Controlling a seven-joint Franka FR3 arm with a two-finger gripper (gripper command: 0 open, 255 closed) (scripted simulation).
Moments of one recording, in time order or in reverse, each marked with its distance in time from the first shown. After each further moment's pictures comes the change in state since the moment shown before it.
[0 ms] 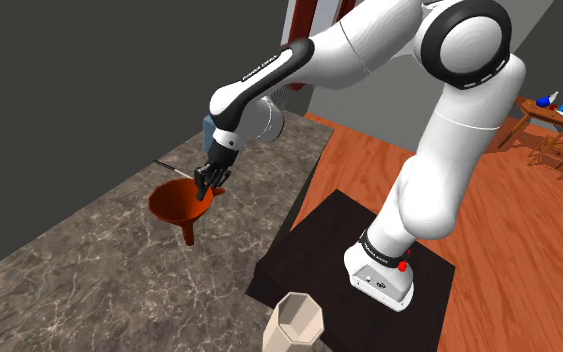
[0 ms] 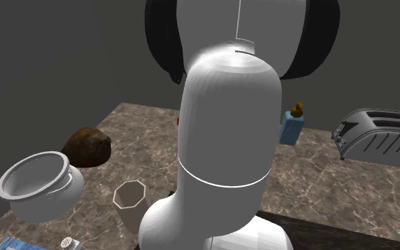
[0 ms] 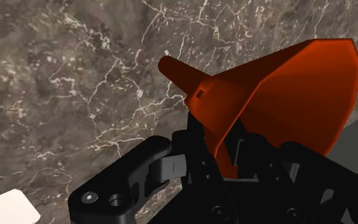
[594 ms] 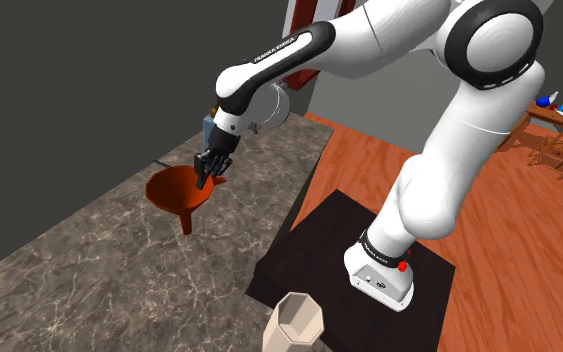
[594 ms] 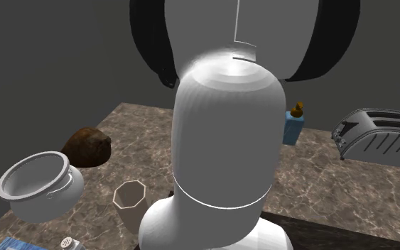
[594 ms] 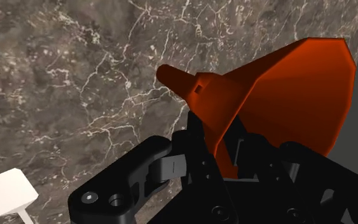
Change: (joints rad) arm -0.001 -0.100 -0.013 0.002 -0.081 -0.082 0.100
